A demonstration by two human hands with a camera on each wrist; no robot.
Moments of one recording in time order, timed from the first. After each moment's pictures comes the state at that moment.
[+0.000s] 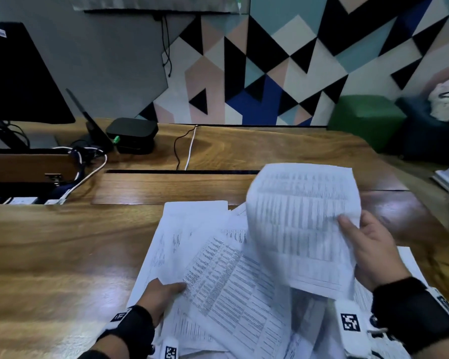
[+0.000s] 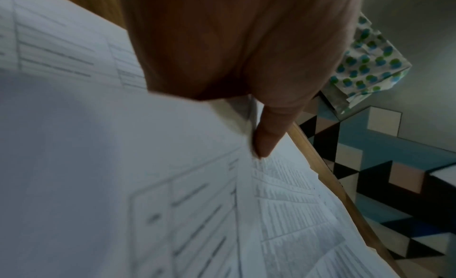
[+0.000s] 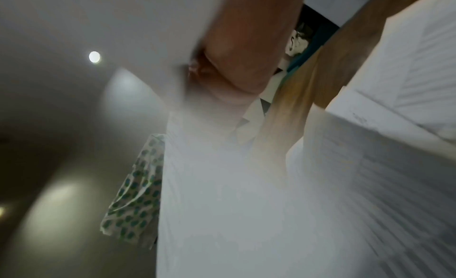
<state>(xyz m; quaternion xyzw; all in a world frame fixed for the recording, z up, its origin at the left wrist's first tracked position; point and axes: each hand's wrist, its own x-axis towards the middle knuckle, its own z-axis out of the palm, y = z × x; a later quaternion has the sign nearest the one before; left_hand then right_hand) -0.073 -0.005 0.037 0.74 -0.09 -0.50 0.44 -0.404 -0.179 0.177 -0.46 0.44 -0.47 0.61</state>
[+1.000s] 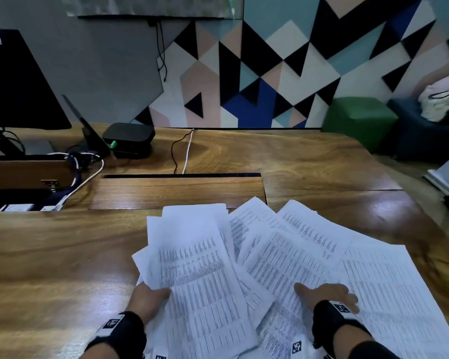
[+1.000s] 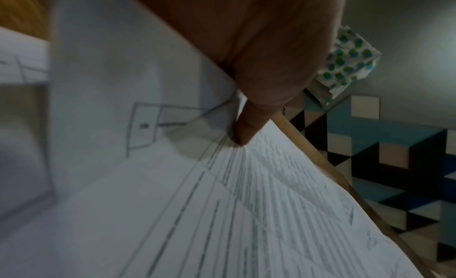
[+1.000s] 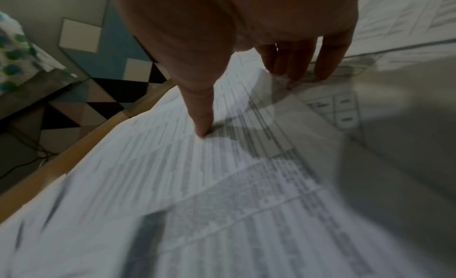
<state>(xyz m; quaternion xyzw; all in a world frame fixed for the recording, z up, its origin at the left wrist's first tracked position) -0.045 0.005 0.012 0.81 -0.14 -0.39 0.43 -0.388 -0.158 0.029 -0.41 0.86 0.08 0.29</state>
